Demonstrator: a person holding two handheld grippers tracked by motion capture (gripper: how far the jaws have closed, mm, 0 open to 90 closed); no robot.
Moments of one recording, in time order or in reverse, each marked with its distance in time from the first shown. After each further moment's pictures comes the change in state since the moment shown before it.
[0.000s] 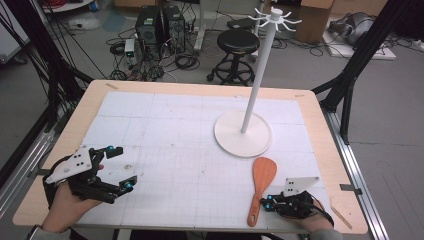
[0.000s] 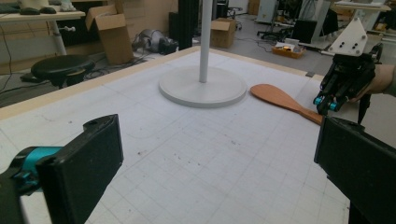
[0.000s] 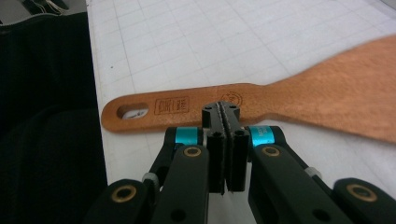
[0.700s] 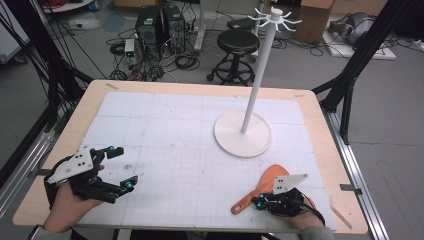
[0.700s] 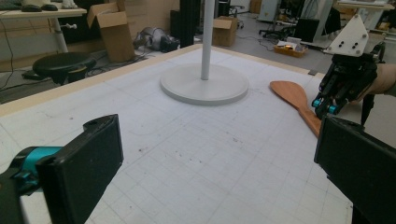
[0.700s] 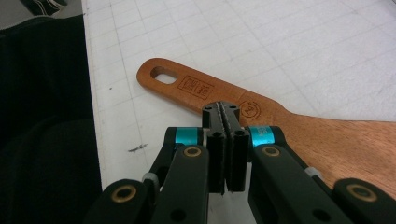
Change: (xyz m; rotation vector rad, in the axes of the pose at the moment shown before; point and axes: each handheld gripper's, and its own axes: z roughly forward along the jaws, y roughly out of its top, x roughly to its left) left arm 0.001 -0.003 0.002 0.011 0.003 -0.004; right arm 0.005 0.017 0.018 0.026 0.002 0.004
